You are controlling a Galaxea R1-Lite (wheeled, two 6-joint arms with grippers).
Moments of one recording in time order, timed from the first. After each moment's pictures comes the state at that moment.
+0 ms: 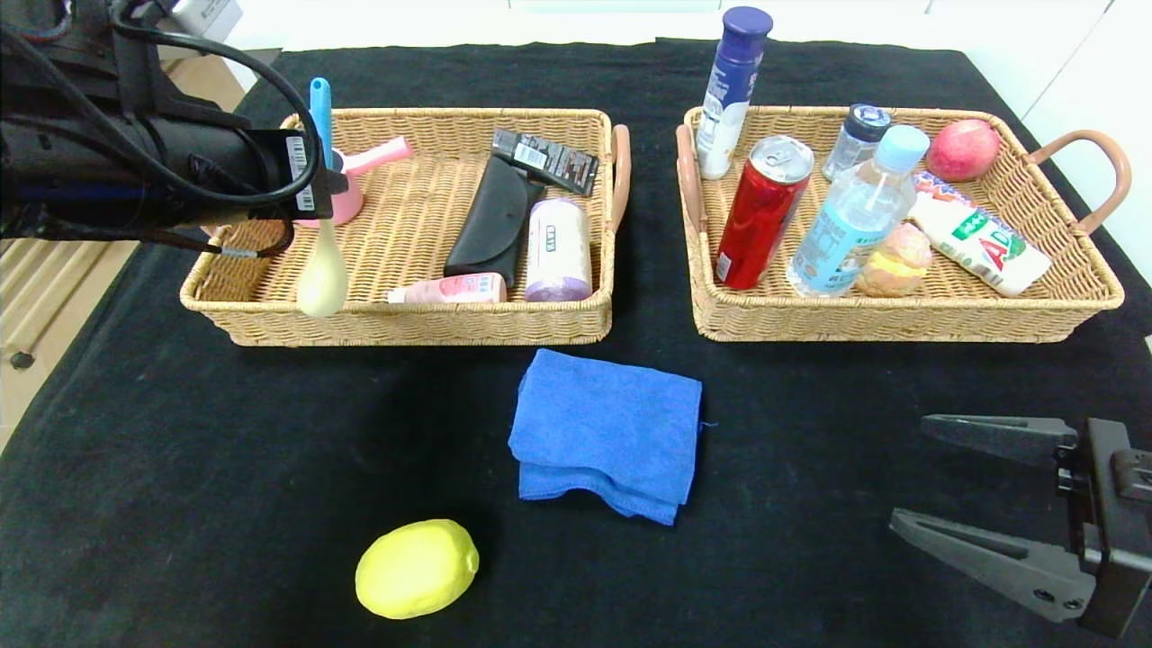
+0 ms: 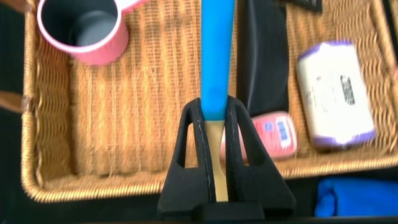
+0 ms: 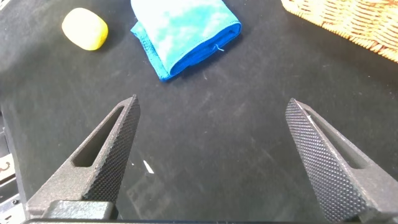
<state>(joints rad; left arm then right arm) -0.25 1.59 -1.54 0.14 0.17 -0.06 0.28 1.18 -0.50 -0.46 0.59 -0.12</state>
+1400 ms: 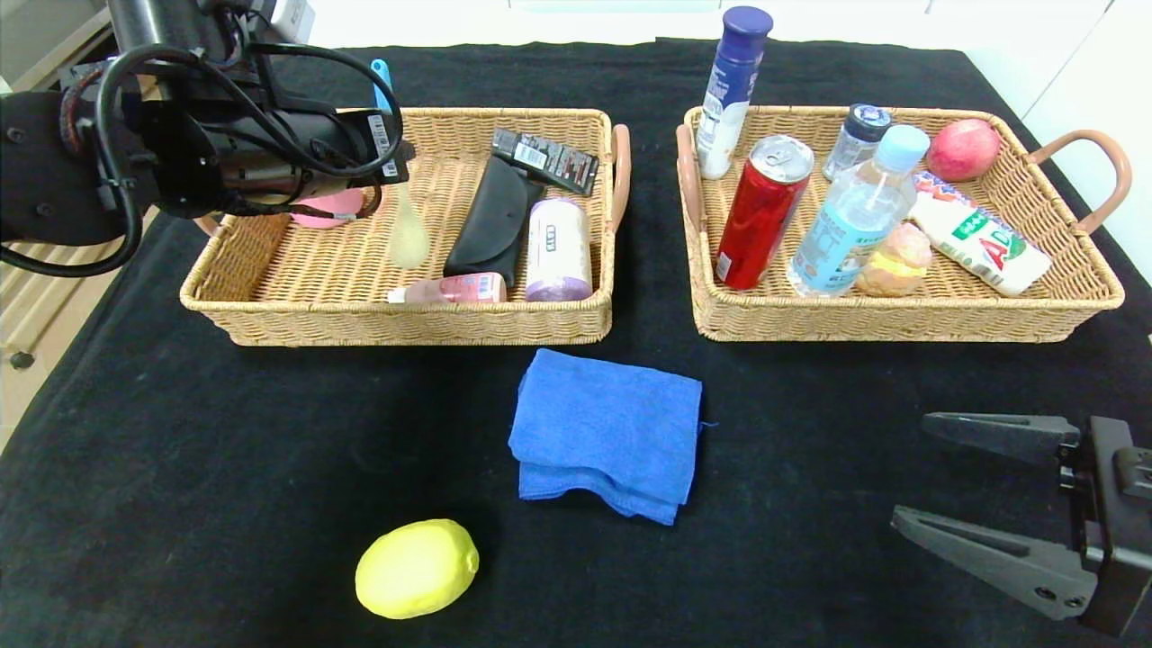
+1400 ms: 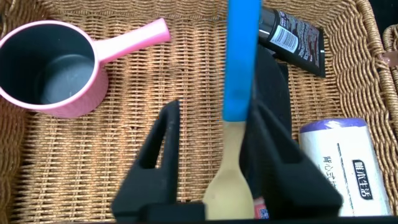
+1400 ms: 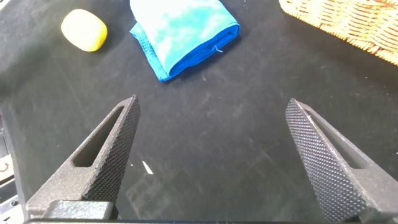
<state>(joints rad) -0.25 1.80 -1.68 -0.04 0.18 -0.13 0.28 1.18 -0.50 -0.46 0.59 -0.12</state>
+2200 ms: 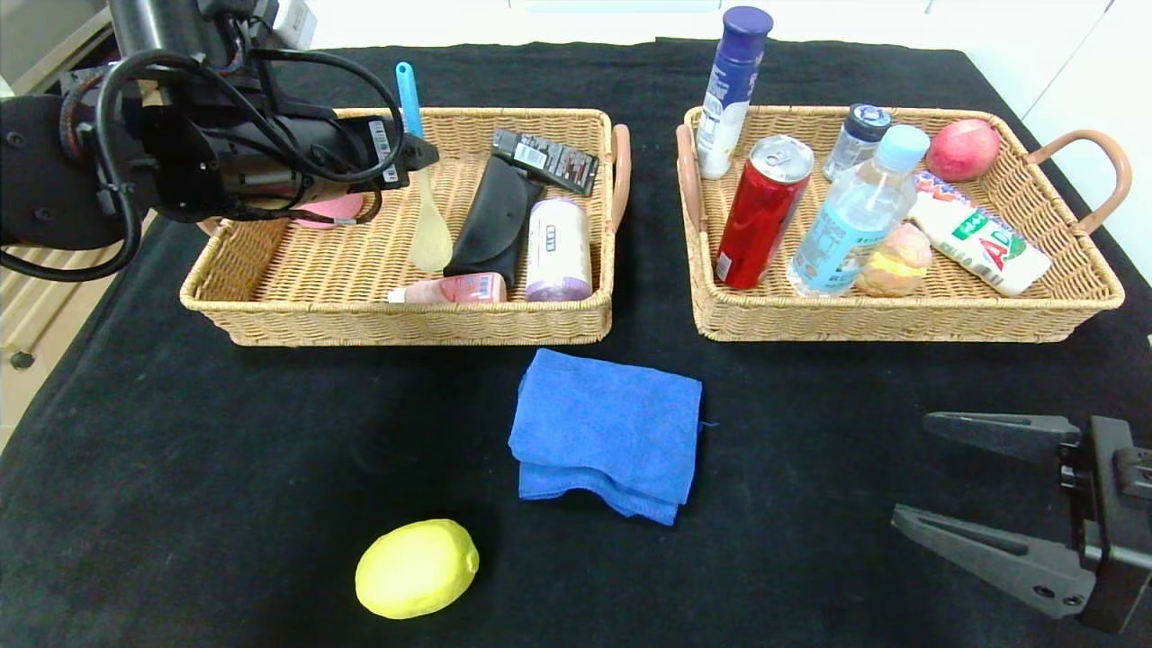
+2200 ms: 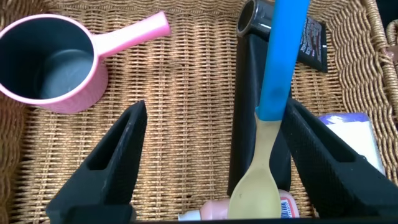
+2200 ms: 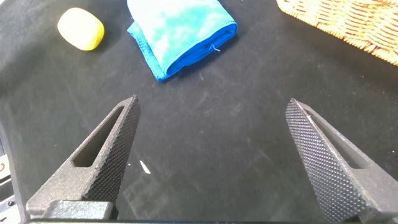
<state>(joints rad) -0.25 1.80 -1.67 -0.03 0.18 -0.13 0.27 1.18 -0.50 -0.46 0.59 -0.13</state>
